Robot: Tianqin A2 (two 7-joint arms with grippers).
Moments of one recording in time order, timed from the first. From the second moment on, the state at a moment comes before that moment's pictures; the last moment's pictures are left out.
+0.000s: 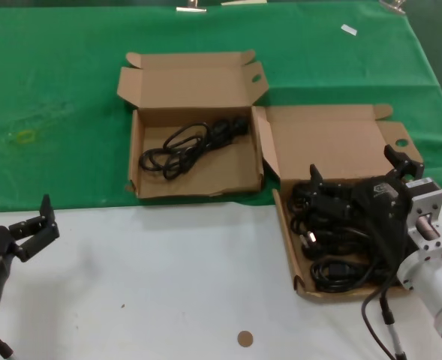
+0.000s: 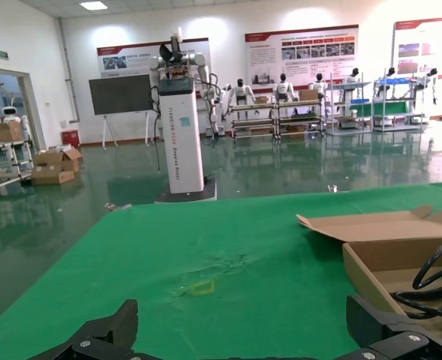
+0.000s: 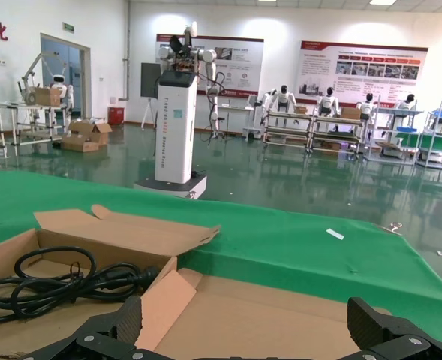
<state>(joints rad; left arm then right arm) 0.00 -0.30 1.60 -1.60 -1.80 0.00 0.00 0.04 0.30 -1.62 1.57 1.78 -0.03 0.00</state>
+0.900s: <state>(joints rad) 0.00 -0.30 1.60 -1.60 -1.80 0.00 0.00 0.04 0.30 -1.62 1.57 1.78 -0.03 0.00</state>
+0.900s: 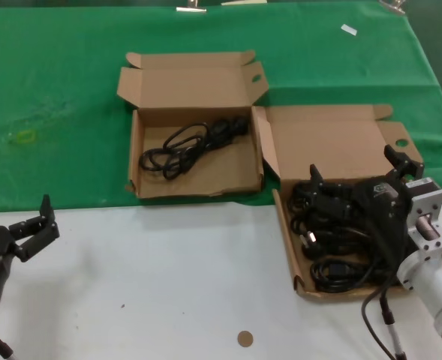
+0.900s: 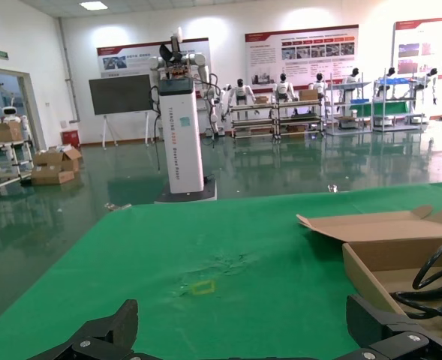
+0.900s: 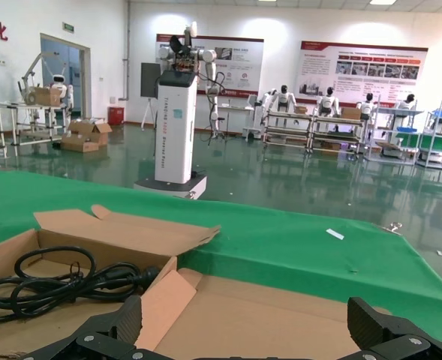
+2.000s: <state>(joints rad) 0.00 -0.30 1.60 -1.60 -1.80 0.00 0.00 0.04 0.30 -1.62 1.57 1.78 -0.03 0.00</state>
